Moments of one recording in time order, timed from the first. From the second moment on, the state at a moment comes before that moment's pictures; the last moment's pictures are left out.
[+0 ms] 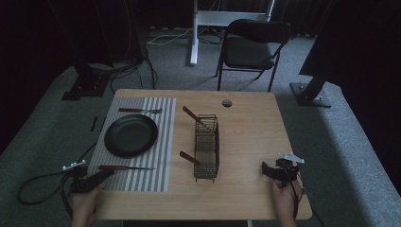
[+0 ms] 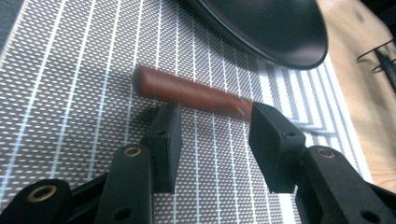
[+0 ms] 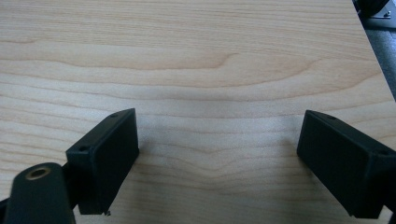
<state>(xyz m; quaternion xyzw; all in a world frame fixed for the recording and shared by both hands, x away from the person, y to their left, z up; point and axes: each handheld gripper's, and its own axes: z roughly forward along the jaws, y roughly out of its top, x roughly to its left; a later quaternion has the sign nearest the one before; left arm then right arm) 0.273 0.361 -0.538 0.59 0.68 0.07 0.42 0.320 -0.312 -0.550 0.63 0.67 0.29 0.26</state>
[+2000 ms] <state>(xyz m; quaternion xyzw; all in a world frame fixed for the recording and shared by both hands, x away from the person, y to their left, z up) 0.235 0.304 -0.547 0.65 0.65 0.26 0.30 0.320 -0.312 -0.550 0.63 0.67 0.29 0.26</state>
